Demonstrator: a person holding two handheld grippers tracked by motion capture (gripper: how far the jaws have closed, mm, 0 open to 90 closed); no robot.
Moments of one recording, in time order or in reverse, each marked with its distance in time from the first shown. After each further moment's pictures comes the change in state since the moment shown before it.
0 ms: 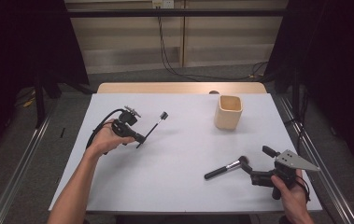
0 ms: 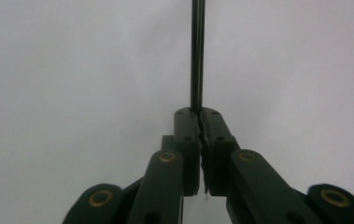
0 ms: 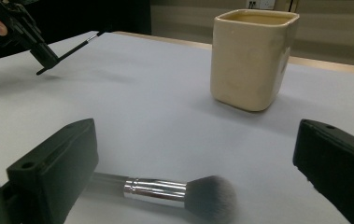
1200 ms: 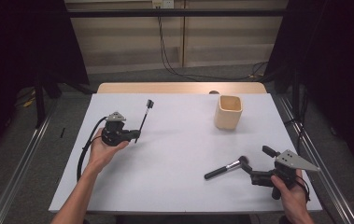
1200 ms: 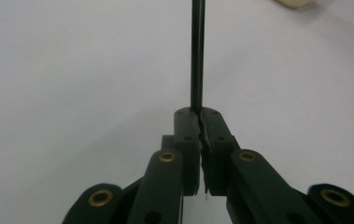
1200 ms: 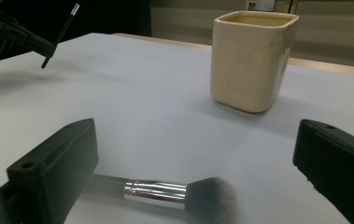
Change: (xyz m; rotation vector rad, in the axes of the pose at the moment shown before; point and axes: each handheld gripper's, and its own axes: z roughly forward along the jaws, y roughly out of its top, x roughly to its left) left arm -0.007 -0.044 -0.011 -0.409 0.175 -0.042; right arm 0.000 0.000 0.000 -0.006 -0.001 0.004
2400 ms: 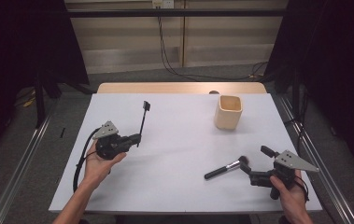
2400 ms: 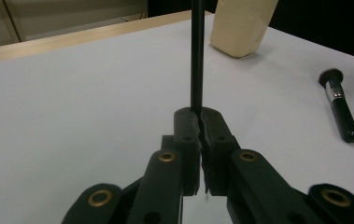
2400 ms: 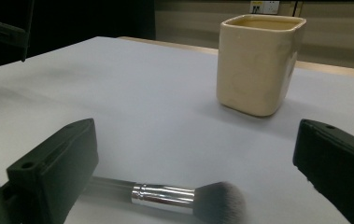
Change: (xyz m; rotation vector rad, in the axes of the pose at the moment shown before) left arm -0.042 -0.018 -0.037 -0.226 -0.062 0.049; right arm 0.003 0.000 0.001 -0.010 0.016 0.001
